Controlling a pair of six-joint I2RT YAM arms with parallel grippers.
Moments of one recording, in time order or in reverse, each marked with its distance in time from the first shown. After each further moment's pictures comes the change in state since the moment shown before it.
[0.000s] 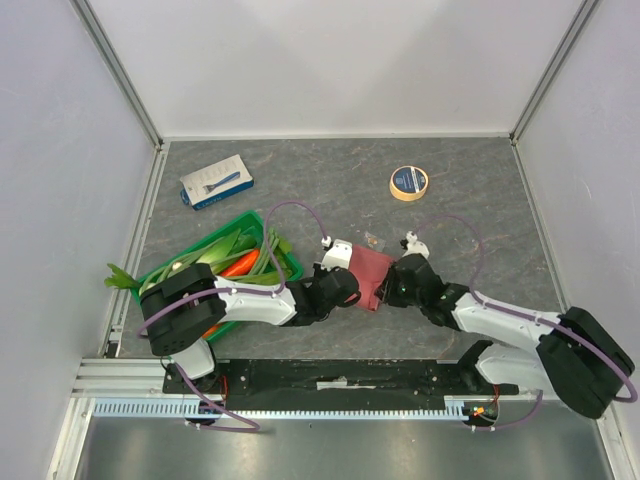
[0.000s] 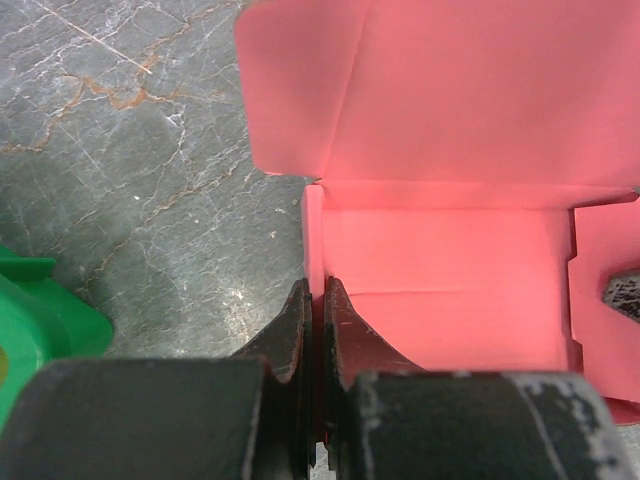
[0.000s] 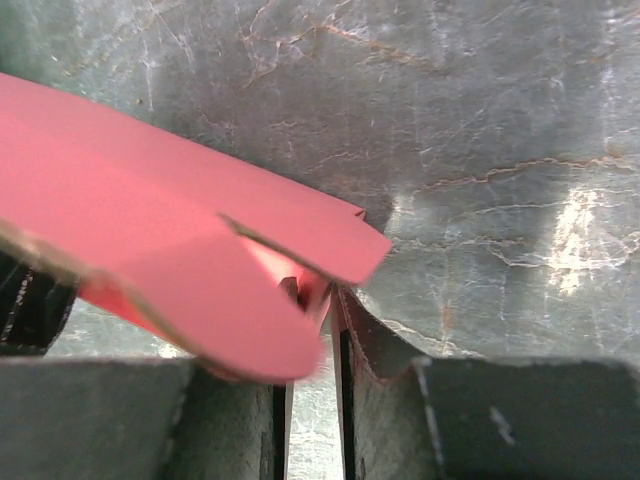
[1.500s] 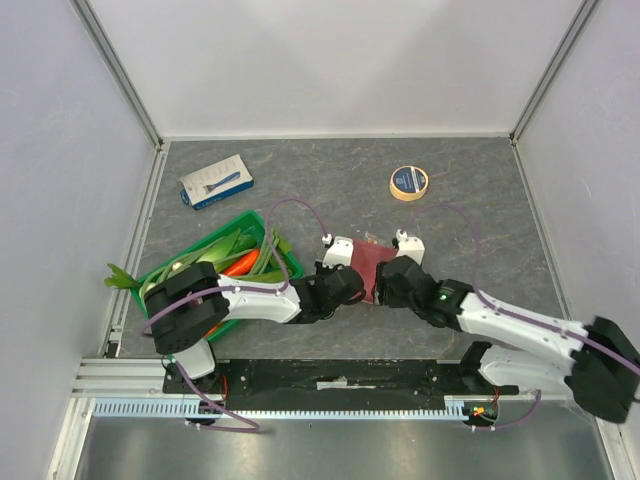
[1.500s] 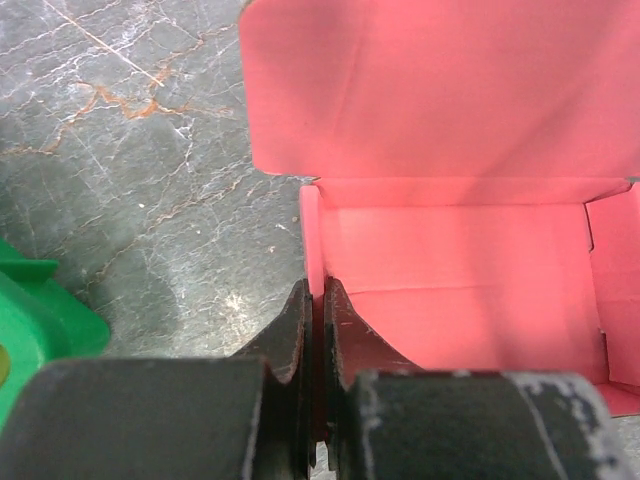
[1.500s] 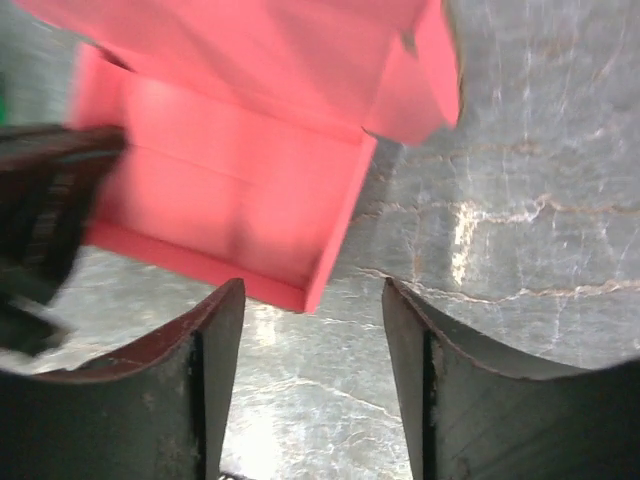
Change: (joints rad) left arm -0.002 0.016 0.049 -0.053 -0.051 -0.058; right arm 0.228 0.013 0.219 -0.406 0.328 -0.032
